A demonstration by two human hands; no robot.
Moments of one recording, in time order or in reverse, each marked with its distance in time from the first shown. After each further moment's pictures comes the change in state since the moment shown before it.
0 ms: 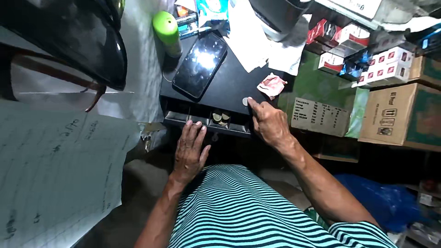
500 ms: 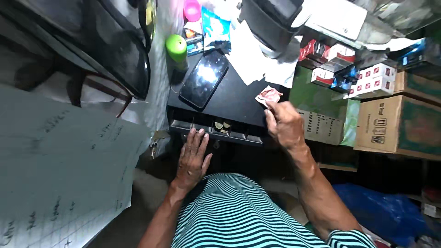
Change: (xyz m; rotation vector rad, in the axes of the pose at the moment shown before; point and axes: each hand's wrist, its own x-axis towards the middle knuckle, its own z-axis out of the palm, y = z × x) left_hand -0.002 -0.001 0.001 0.043 -0.058 -0.006; right_hand -0.008 0.016 -0.031 0.090 0.240 0.038
